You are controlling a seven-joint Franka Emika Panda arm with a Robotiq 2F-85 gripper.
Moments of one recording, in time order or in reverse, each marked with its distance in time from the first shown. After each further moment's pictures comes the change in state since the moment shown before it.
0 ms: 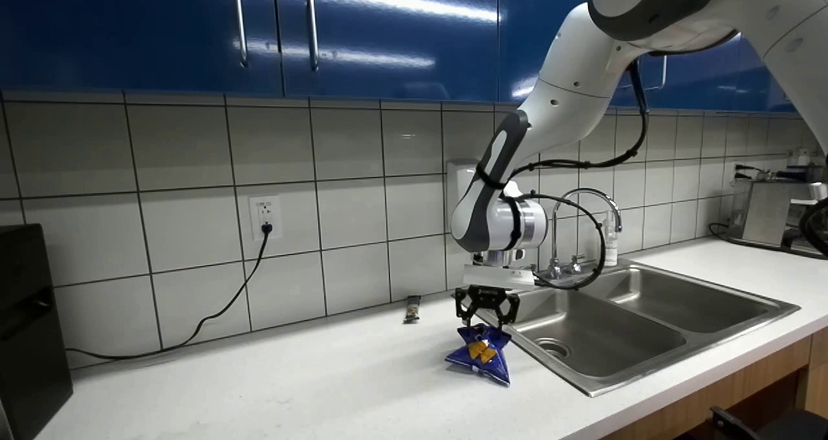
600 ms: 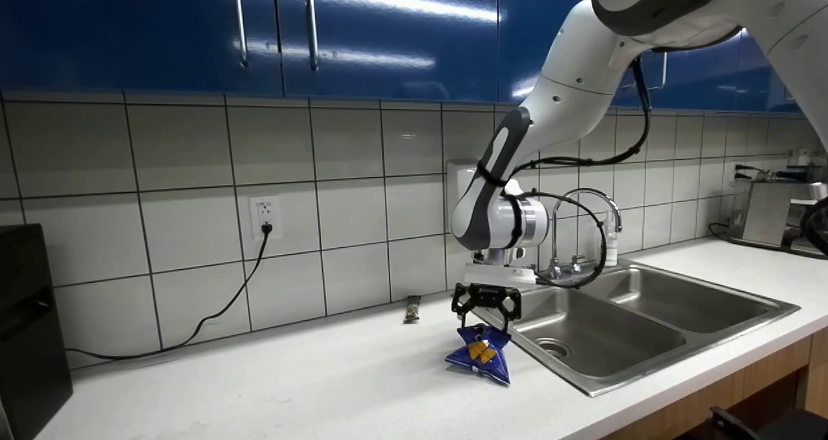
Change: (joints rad) arm -0.005 -0.016 0.007 -0.014 0.002 0.000 -0.012
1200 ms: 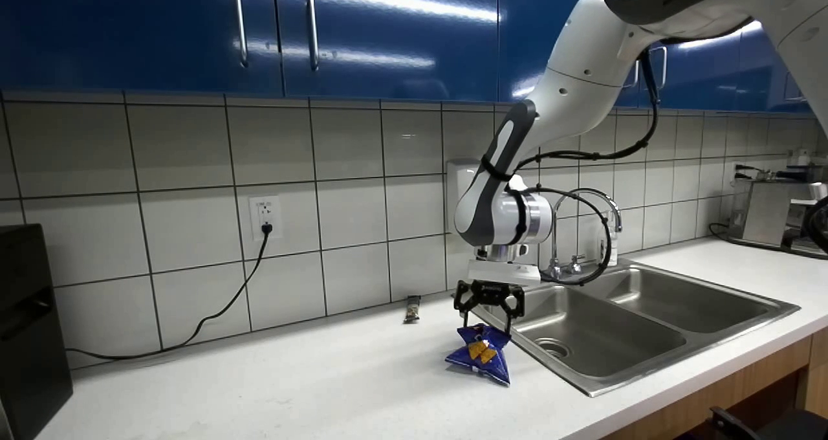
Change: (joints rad) arm -0.014 -0.039 0.013 -0.037 0.002 -0.001 -0.020
